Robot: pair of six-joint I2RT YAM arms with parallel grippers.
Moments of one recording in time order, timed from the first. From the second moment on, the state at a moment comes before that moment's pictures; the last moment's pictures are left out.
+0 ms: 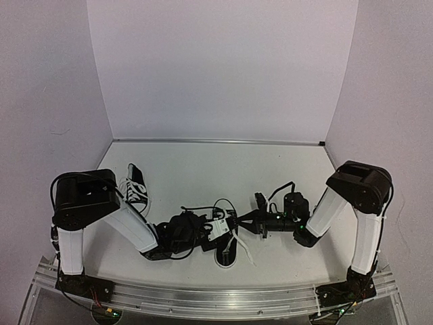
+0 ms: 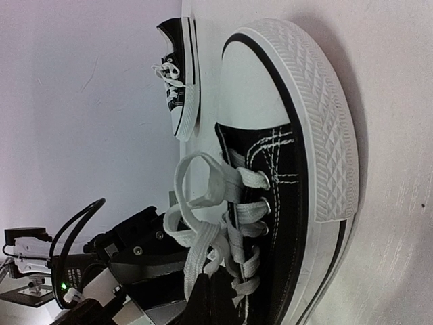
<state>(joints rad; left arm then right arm) -1.18 2.01 0.75 0.92 -0.21 0.45 0.68 2.00 0.51 1.23 -0.66 1.30</state>
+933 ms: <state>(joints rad) -0.99 1.61 0.80 0.36 0.10 0.06 0.68 1.77 0.55 0.74 -0.61 1.02</state>
